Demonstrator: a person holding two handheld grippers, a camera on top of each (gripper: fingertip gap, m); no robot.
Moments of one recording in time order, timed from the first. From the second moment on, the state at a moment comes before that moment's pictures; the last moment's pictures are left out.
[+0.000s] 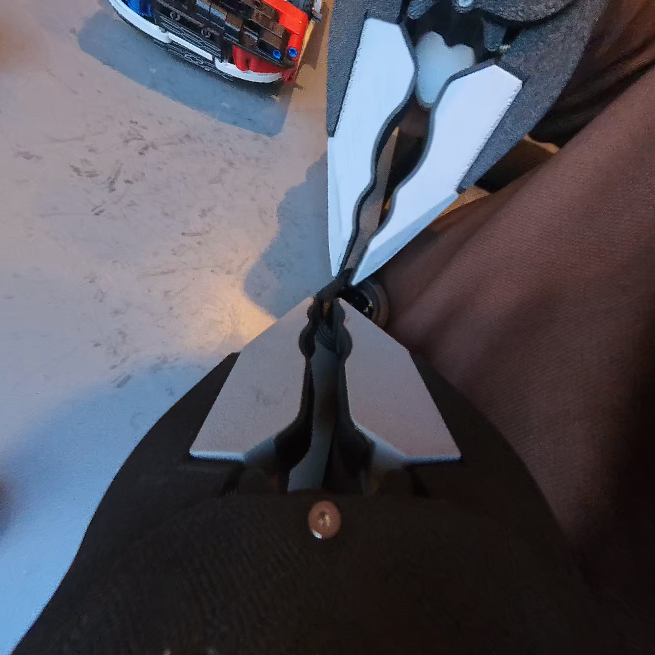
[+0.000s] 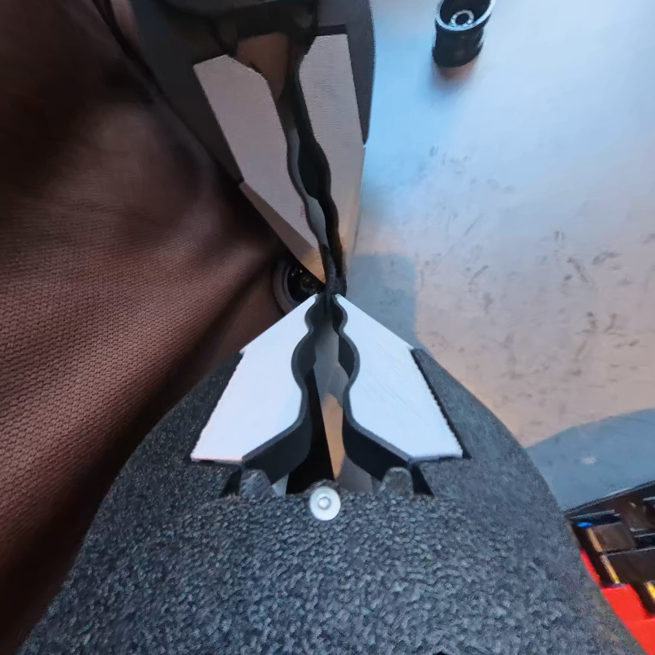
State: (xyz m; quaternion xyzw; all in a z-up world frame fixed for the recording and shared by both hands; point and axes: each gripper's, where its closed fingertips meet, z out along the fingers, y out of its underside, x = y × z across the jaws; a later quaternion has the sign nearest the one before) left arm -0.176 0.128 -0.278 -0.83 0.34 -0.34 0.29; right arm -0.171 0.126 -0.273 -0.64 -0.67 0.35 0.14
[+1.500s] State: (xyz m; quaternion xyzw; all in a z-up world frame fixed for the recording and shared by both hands) left arm -0.184 0.139 -0.278 -0.80 0.46 -0.23 0.31; right arm -0.178 0.135 -0.272 -0.77 -0.51 0.35 0.12
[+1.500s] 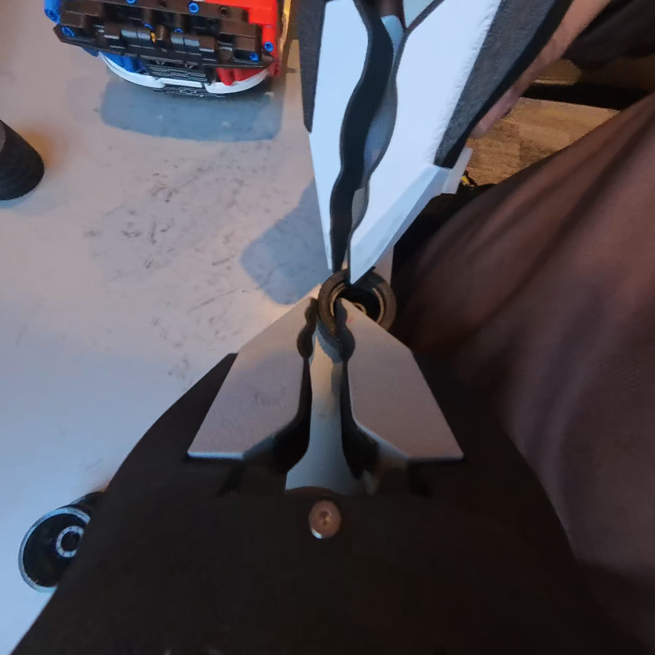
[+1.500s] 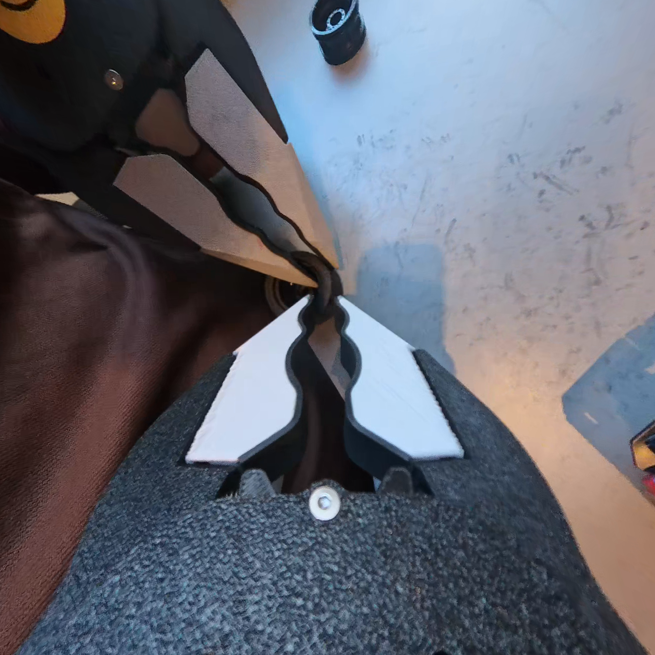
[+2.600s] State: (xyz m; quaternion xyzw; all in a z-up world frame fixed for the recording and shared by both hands) left arm -0.192 0.147 -0.276 -0.83 0.35 -0.18 0.40; right arm -0.167 0.137 -0.271 -0.79 -0.48 0.35 0.14
